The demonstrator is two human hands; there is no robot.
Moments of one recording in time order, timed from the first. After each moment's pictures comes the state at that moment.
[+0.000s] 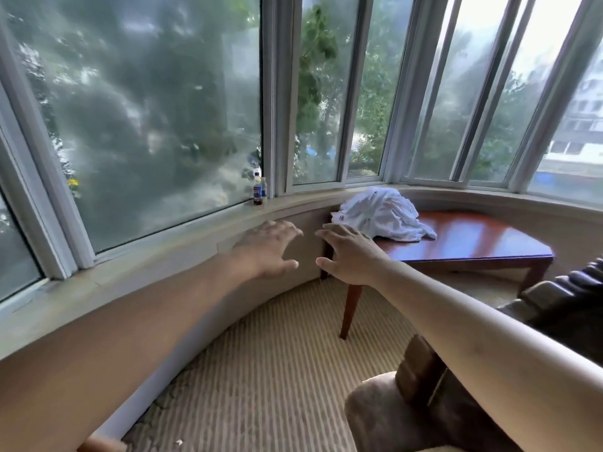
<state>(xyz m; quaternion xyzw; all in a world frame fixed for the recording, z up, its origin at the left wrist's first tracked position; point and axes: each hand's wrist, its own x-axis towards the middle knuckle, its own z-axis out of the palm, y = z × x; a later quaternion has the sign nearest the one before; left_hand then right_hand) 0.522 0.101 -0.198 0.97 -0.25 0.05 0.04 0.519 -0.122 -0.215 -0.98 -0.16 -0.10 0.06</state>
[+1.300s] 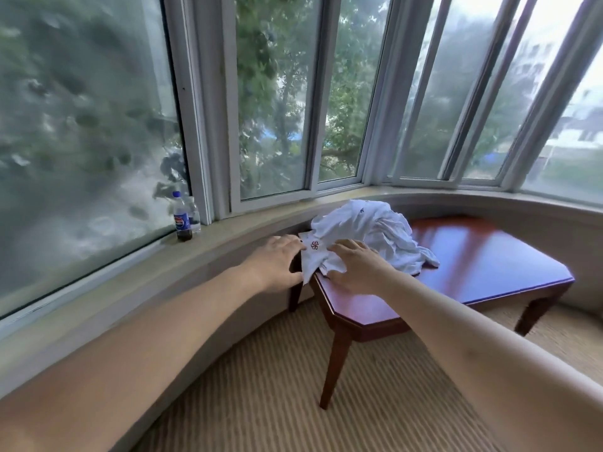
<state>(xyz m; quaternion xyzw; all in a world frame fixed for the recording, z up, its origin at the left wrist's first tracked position) 1.172 -0.092 -0.282 0.94 -0.31 -0.02 0.12 1.128 -0.315 -0.287 -1.00 -0.04 -0.03 0.05</state>
